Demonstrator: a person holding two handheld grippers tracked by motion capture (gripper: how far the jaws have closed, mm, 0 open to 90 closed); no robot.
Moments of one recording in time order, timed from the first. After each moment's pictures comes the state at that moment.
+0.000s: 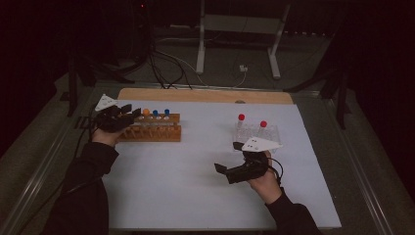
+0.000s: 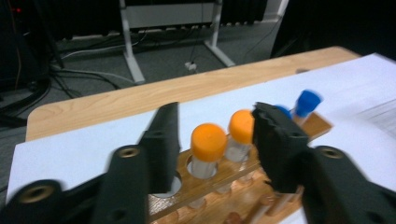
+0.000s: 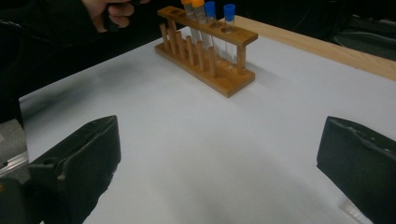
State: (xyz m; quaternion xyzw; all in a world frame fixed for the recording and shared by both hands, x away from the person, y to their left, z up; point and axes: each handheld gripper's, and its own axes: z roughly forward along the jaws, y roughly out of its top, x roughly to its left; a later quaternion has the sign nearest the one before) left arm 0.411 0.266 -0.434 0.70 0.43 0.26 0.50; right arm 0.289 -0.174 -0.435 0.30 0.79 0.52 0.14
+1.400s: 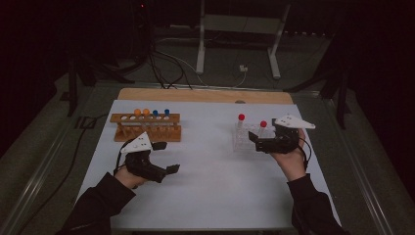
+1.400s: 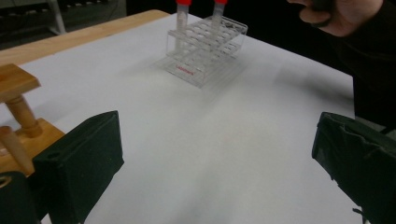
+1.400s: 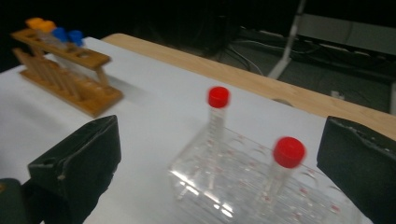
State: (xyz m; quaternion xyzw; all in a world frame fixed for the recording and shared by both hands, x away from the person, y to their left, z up) left arm 0.307 0.167 -0.455 0.80 0.24 0.09 0.54; right arm 0.343 -0.255 -0.418 0.41 0.73 0.47 0.28
